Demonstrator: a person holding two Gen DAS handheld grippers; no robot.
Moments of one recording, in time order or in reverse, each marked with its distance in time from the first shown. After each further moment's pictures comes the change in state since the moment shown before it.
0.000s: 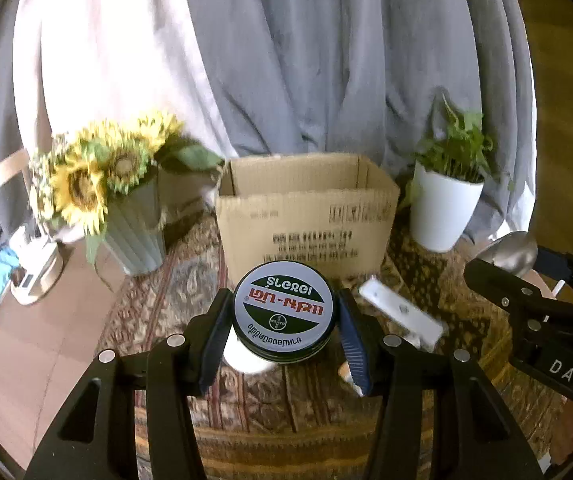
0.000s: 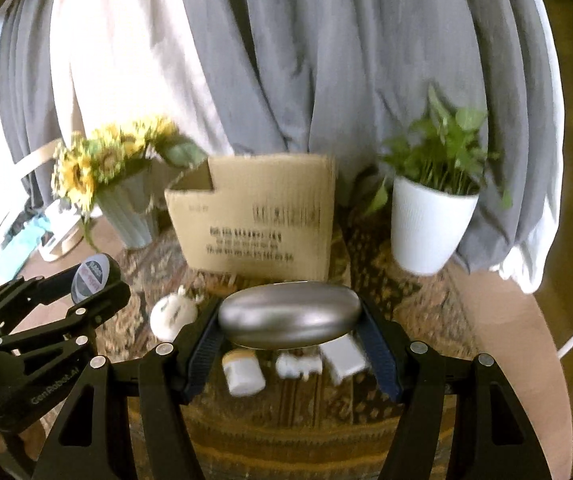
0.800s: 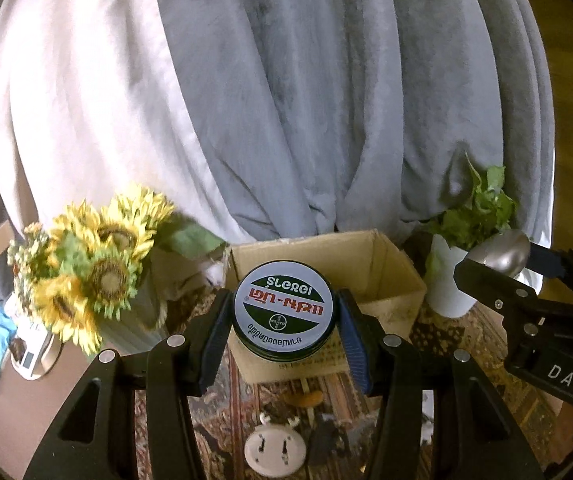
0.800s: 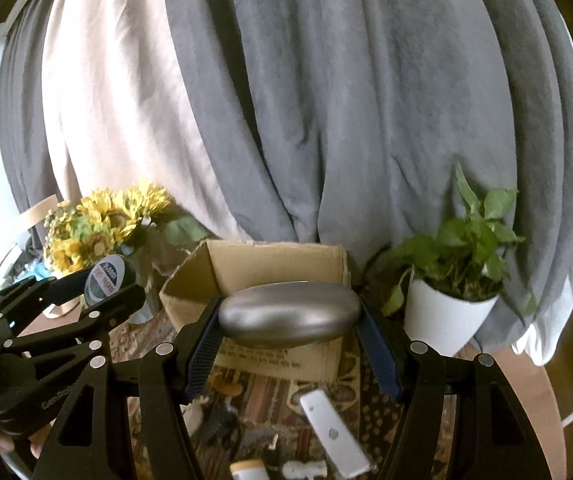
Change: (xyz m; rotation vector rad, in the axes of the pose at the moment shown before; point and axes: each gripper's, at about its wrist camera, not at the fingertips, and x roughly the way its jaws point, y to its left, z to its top) left arm 0.044 0.015 0.104 0.049 -0.097 -0.001; right arm 0.034 -0.002 0.098 0.005 -0.119 0.032
